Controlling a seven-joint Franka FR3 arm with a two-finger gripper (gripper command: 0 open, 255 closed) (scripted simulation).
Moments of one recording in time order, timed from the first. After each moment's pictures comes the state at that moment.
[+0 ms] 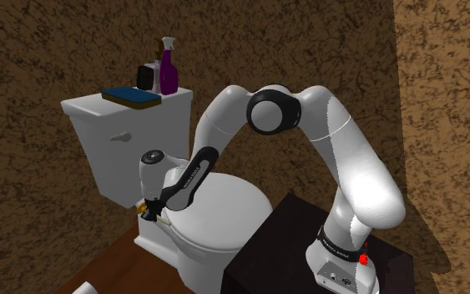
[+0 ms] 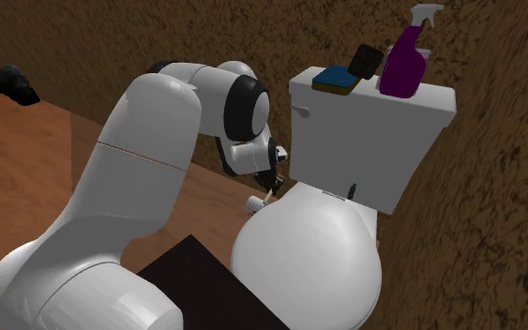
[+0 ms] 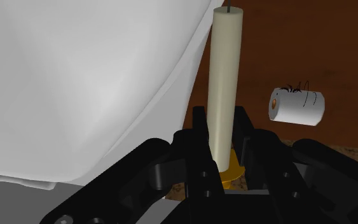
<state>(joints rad) 0.30 0.84 0.07 -1.79 -0.49 2.72 0.53</state>
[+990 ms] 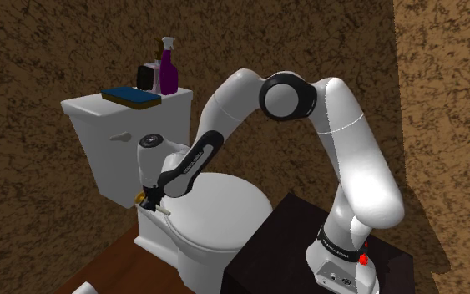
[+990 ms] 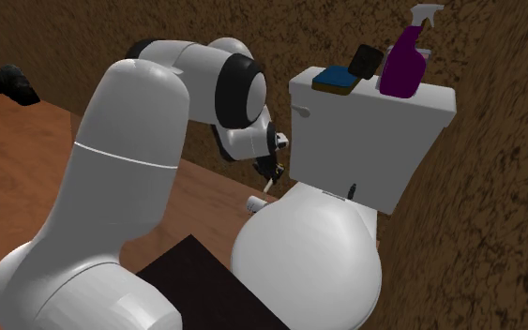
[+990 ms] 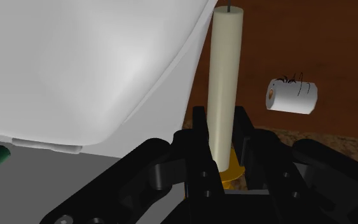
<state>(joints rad) 0.27 0.71 0.10 -1.84 -0.46 2.64 0.49</state>
